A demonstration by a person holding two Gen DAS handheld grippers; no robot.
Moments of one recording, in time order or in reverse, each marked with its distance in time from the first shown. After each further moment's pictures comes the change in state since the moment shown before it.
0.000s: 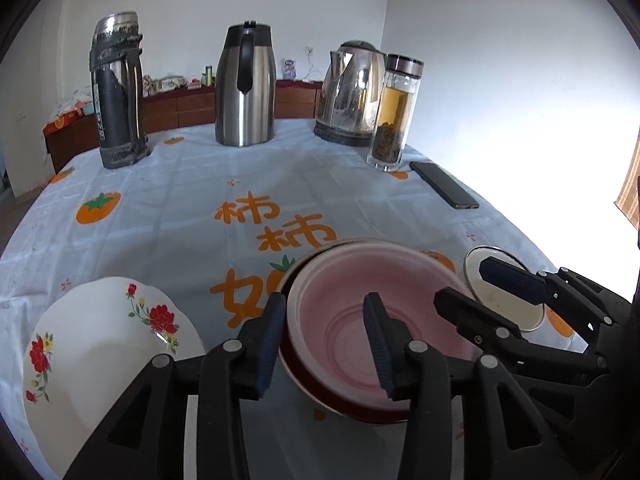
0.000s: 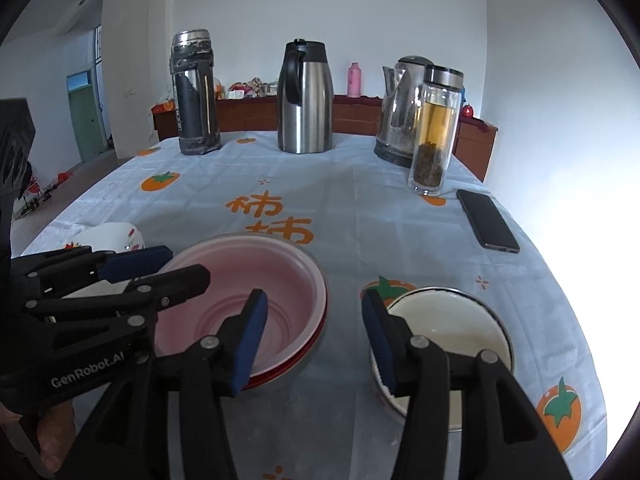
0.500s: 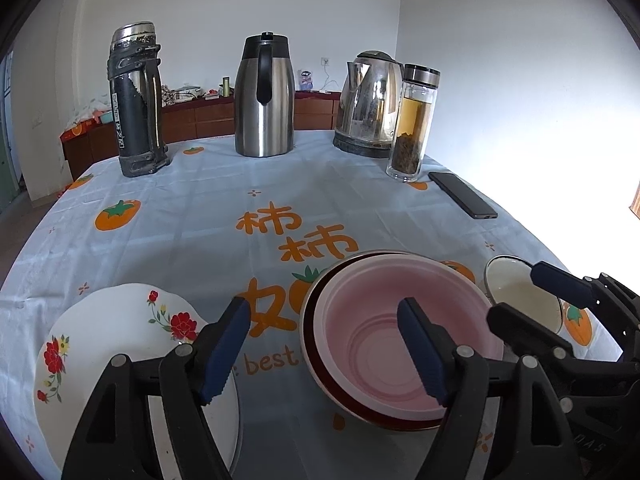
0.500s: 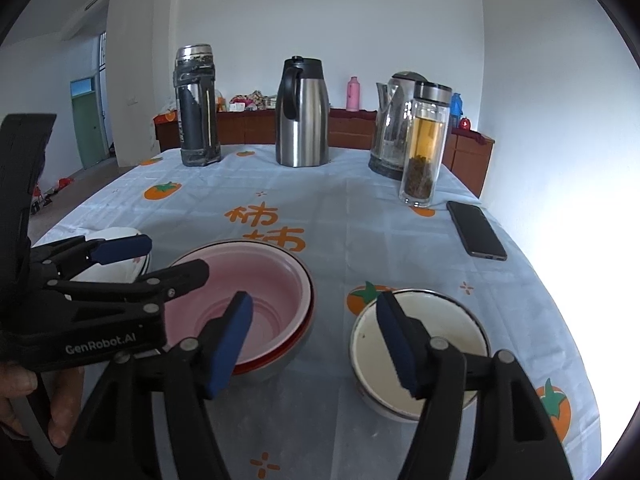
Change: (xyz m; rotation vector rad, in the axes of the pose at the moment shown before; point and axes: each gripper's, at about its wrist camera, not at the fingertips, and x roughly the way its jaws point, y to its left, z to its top) left arm 0.000 0.006 -0.001 -0.010 -0.035 0.059; right arm -0.020 -0.009 -0.009 -0.007 -0.056 -0.005
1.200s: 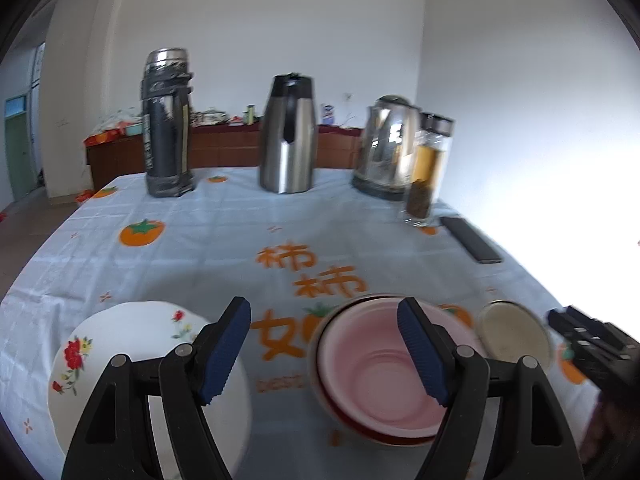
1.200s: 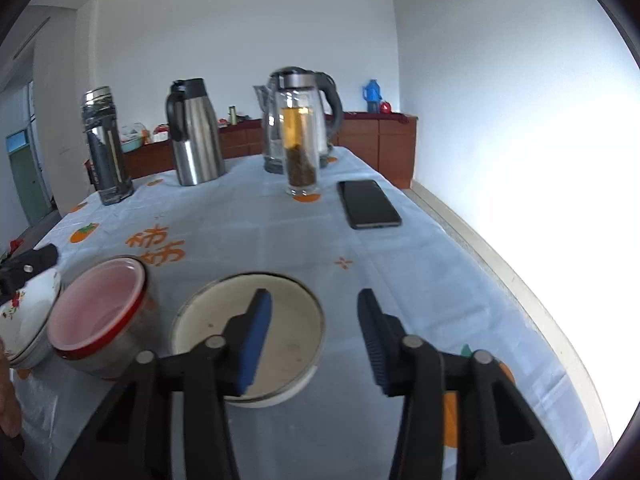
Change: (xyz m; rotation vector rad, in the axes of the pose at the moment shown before) left arm -0.029 -0.005 0.009 -0.063 -0.139 0.038; right arm -0.017 -0.103 -0.028 0.224 -0.018 -0.199
